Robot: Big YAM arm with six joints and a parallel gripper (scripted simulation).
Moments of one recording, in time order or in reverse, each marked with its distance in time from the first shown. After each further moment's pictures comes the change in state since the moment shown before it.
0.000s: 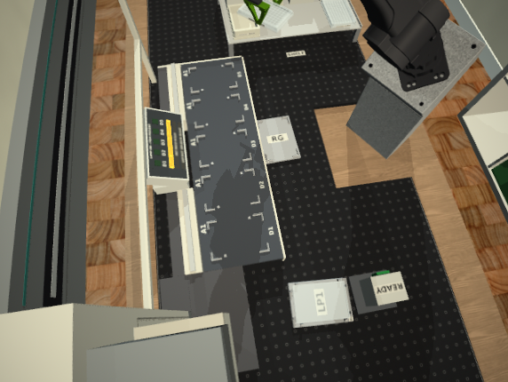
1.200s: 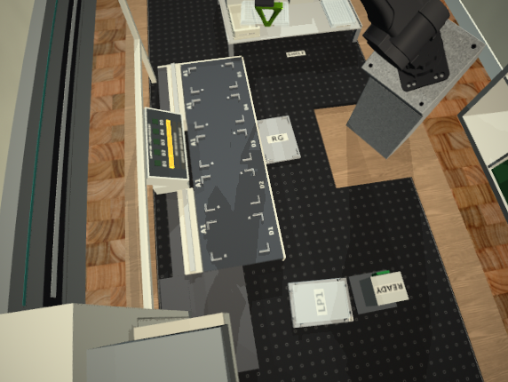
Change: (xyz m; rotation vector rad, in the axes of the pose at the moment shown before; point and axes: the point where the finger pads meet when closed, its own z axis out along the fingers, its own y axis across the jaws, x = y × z) arm 0.000 0.000 0.000 0.000 0.000 -0.576
